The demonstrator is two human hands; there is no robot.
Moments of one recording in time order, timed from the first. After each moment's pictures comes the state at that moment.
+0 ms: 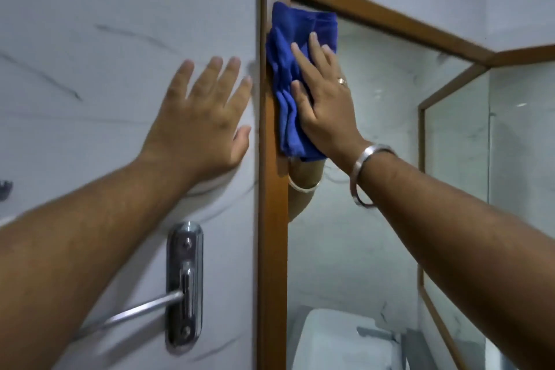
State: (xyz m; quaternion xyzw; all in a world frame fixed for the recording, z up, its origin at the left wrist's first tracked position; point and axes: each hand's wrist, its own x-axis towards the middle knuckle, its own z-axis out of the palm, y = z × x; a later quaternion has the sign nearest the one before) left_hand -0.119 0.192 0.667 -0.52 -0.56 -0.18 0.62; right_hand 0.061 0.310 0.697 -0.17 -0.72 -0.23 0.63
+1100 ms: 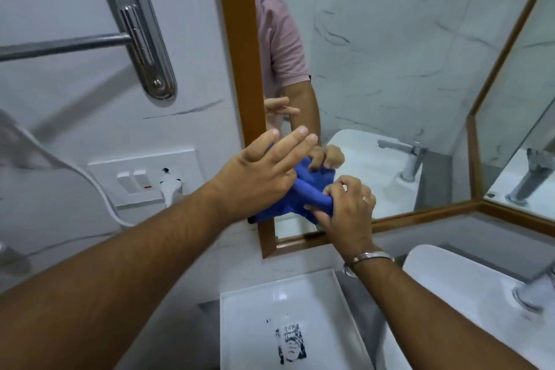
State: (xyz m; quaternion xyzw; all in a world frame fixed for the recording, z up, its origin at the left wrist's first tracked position) left_hand -0.013 0.176 0.335 -0.72 -0.45 0.05 0.53; right_hand 0.154 0.286 0.206 -0.39 -0.81 -0.01 0.44
